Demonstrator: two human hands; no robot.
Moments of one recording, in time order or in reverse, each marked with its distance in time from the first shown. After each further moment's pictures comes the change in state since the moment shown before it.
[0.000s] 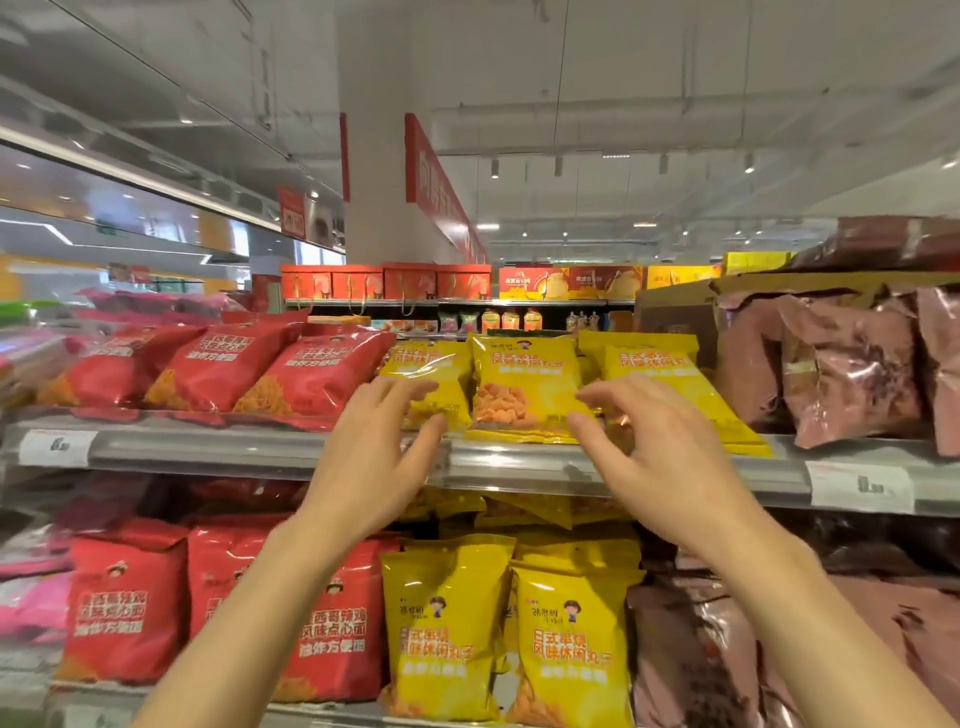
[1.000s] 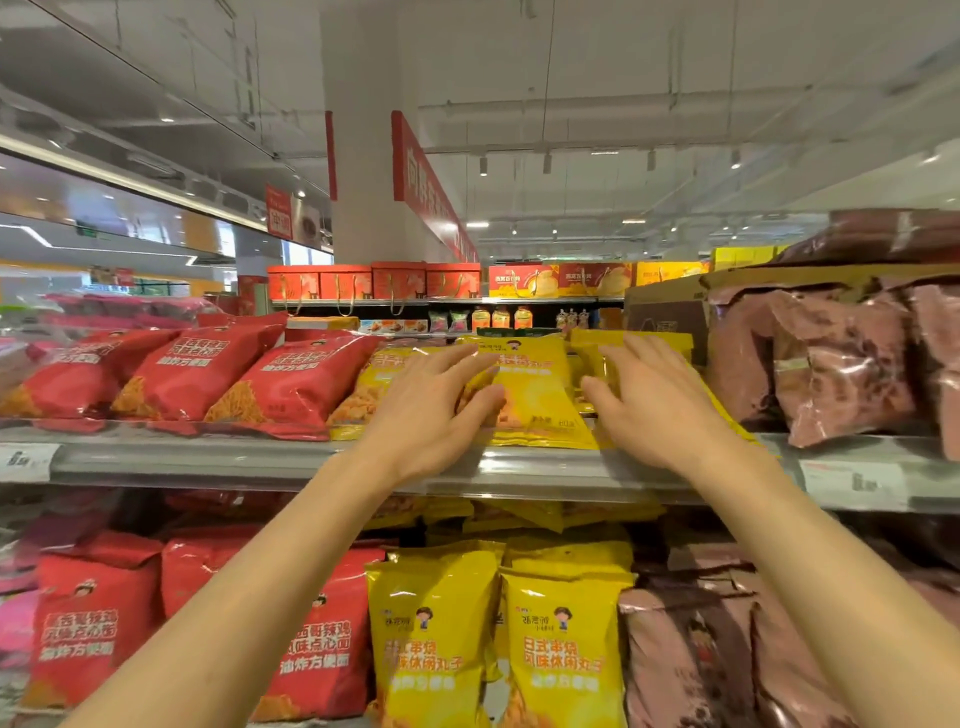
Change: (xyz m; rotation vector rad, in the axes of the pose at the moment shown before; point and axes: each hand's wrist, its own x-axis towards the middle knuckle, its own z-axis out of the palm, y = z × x) left_hand 0.061 0.020 0.031 0.061 -0.268 0.104; right_hand 0.057 0.039 0.008 -0.307 -0.244 0.210
